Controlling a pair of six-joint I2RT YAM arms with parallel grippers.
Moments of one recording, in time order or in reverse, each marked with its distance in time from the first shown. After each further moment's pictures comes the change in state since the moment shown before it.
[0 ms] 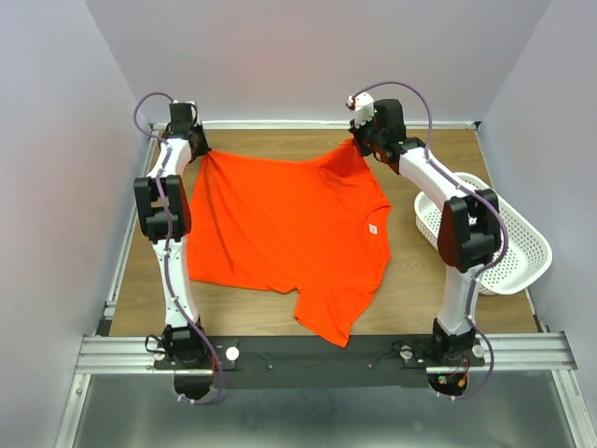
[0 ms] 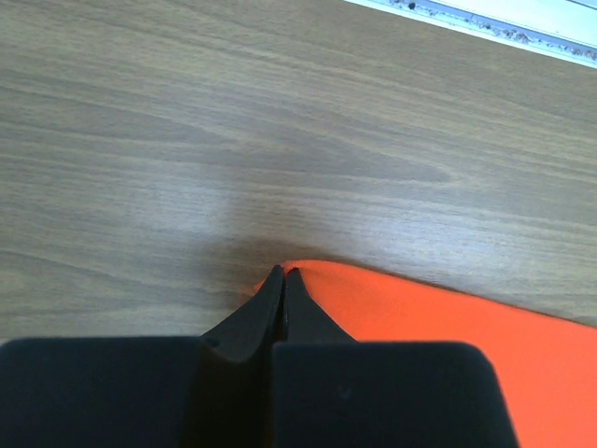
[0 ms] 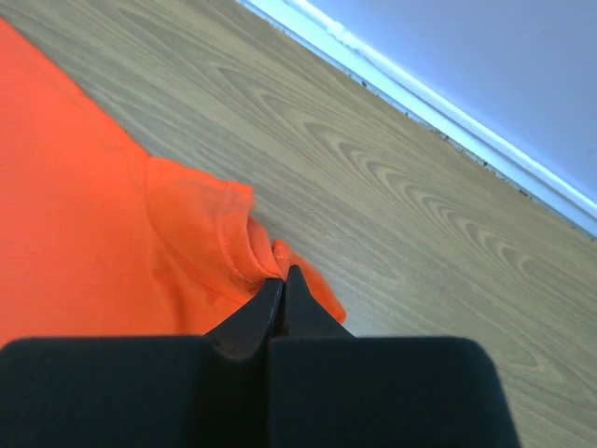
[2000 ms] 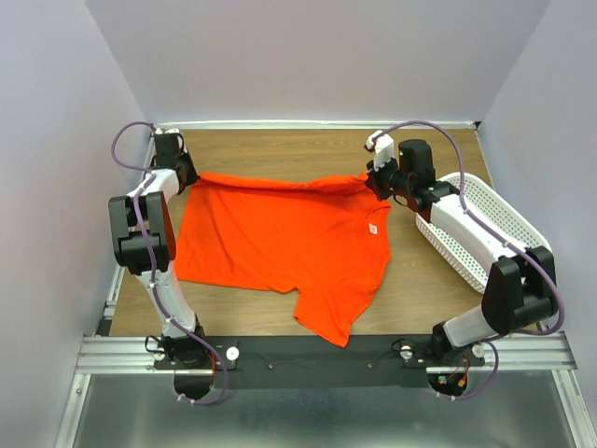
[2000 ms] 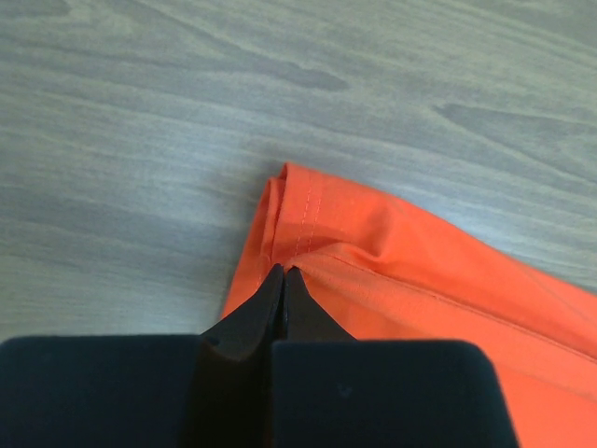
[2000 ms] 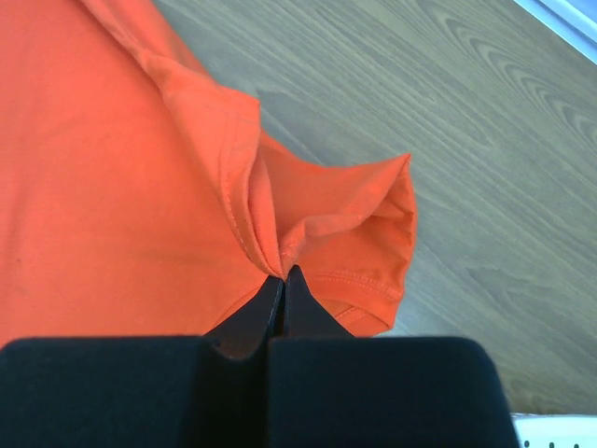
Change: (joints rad) left arm 0.050 -0.469 -0.733 0.271 -0.024 -0.025; right arm 0.003 -0.522 -0.578 0.007 -0.132 0.003
